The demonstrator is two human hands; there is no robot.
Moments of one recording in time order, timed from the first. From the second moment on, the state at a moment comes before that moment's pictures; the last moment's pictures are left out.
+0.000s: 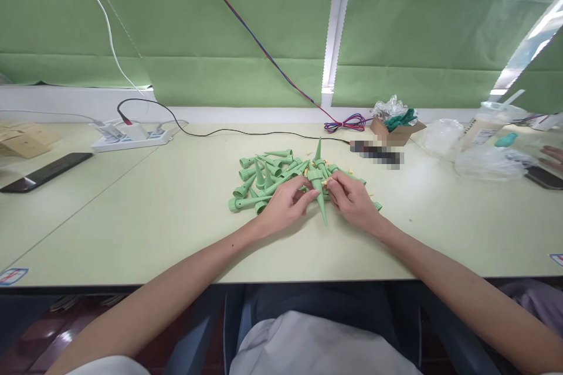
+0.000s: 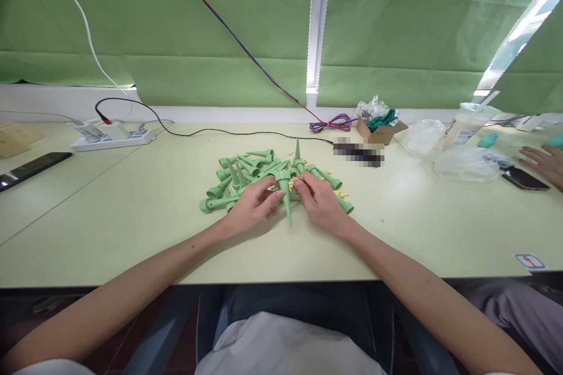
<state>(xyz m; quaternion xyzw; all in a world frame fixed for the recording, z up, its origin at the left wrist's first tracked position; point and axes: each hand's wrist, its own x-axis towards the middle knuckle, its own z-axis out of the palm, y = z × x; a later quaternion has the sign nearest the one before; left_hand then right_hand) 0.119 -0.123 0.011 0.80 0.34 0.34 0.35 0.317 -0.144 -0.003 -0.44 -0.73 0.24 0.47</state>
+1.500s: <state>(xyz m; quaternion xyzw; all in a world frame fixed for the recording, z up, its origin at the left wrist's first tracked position) 0.117 -0.124 0.006 0.75 0.34 0.37 0.44 0.314 -0.148 -0.002 -0.43 -0.73 0.25 0.47</state>
